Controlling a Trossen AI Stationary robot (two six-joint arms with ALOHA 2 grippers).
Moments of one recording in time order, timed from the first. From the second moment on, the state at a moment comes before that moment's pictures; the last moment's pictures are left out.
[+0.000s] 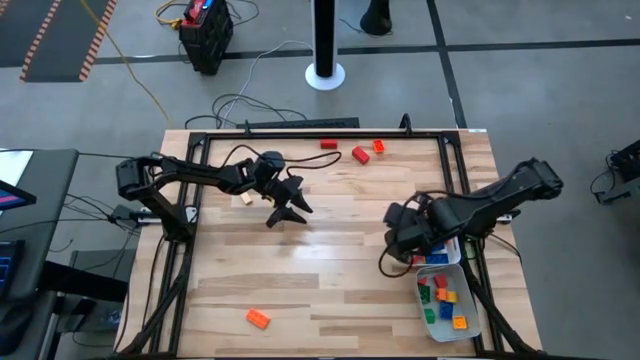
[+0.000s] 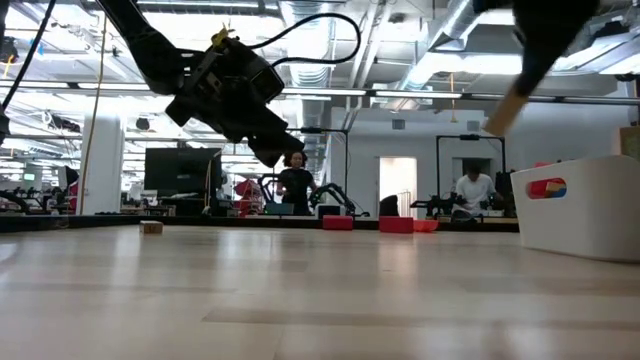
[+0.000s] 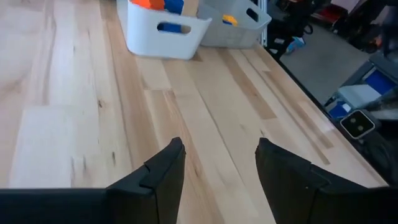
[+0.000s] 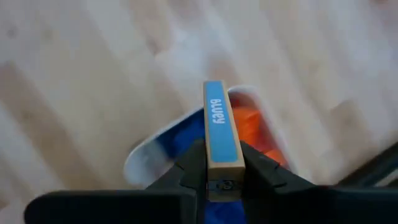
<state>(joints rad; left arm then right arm) 0.37 1.58 0.75 0.31 0.78 0.11 0.38 1.40 1.25 -1.31 0.38 0.85</state>
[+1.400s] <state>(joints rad) 0.29 1.17 0.46 0.31 0.24 0.10 -0.01 1.50 1.19 -0.81 0.47 0.37</state>
